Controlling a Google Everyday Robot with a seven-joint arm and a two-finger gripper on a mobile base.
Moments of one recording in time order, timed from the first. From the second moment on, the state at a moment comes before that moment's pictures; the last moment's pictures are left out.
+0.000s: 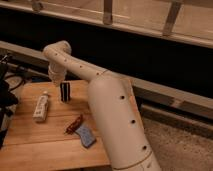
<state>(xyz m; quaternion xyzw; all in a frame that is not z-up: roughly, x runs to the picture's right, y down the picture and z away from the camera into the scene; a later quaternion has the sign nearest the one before) -0.290 -0.030 0.878 -0.34 0.02 0.48 0.81</state>
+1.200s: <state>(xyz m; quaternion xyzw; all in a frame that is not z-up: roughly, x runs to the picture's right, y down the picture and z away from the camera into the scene) -0.286 -0.026 0.873 -0.32 0.03 0.48 0.81</state>
